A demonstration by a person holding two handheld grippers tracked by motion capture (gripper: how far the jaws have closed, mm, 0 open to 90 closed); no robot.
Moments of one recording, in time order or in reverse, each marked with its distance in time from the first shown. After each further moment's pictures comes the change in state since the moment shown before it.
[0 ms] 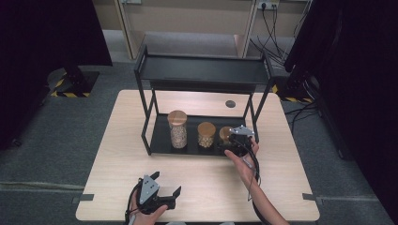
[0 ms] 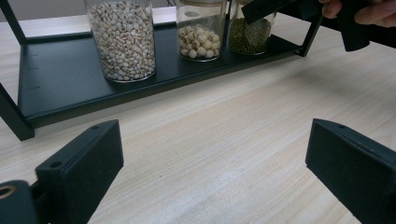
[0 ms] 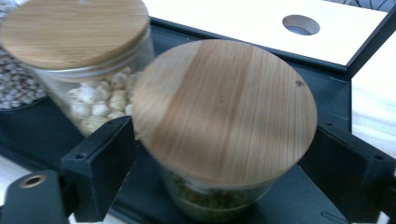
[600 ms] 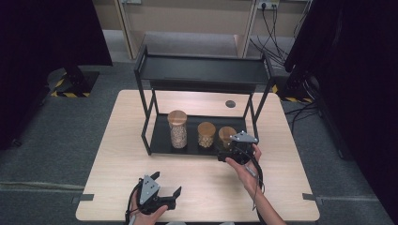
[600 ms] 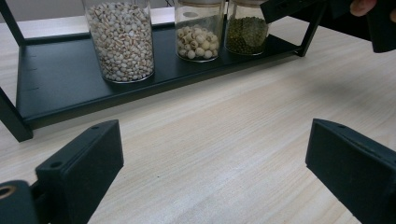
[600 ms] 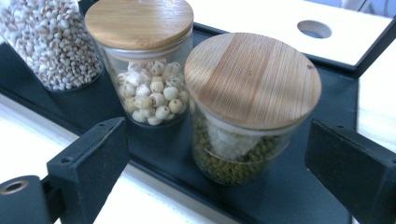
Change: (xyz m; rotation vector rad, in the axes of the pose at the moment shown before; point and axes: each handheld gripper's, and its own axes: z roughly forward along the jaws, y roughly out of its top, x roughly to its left) left arm -0.001 0.000 0.000 -0.001 -0.003 0.002; right arm 0.008 -0.013 -0.029 -0.024 0.029 -0.057
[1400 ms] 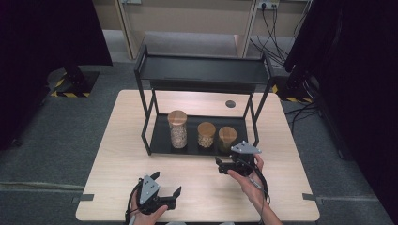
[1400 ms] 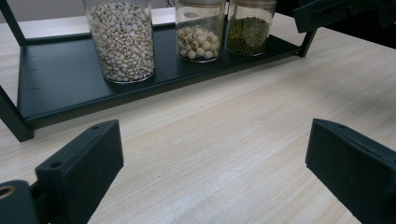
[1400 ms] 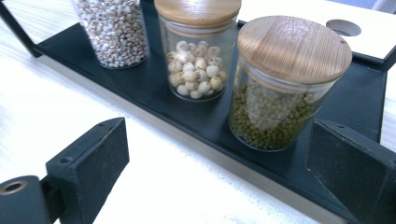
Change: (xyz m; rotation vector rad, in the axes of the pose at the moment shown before) left arm 0.000 0.000 0.000 -0.001 0.002 0.001; right arm -0.005 -0.023 -0.028 -0.020 0.111 -0.017
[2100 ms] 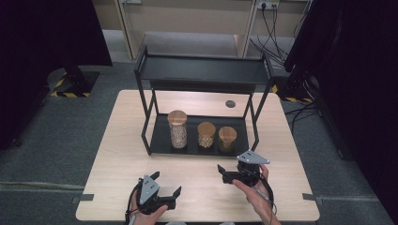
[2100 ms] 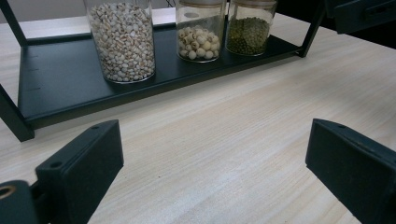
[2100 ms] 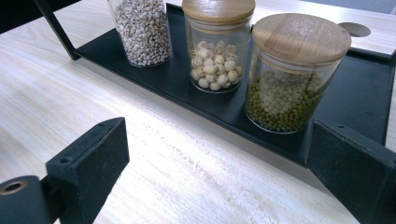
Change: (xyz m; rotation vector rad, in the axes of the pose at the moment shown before) left arm 0.000 0.000 0.000 0.000 0.001 -0.001; right arm -0.004 -0.026 -0.026 -0.057 0.057 0.017
